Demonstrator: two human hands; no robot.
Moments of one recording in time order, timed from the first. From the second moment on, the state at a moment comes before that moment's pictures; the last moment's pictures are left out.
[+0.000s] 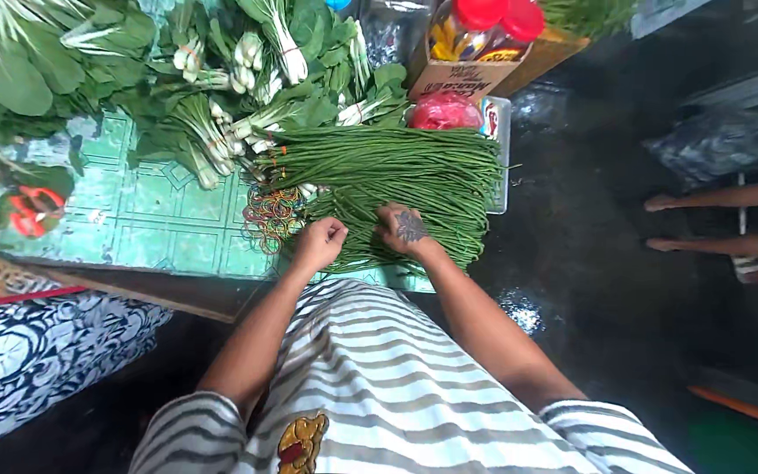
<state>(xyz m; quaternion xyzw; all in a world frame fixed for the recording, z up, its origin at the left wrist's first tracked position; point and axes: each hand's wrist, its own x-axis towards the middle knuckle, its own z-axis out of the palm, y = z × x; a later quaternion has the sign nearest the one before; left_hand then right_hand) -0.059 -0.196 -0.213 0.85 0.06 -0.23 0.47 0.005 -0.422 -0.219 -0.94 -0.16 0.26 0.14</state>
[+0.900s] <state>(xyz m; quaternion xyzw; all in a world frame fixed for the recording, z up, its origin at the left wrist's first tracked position) -0.003 -0.325 -0.174 0.53 0.12 -0.04 0.84 -0.006 -0.482 -0.166 -0.83 -0.05 0.11 0.55</state>
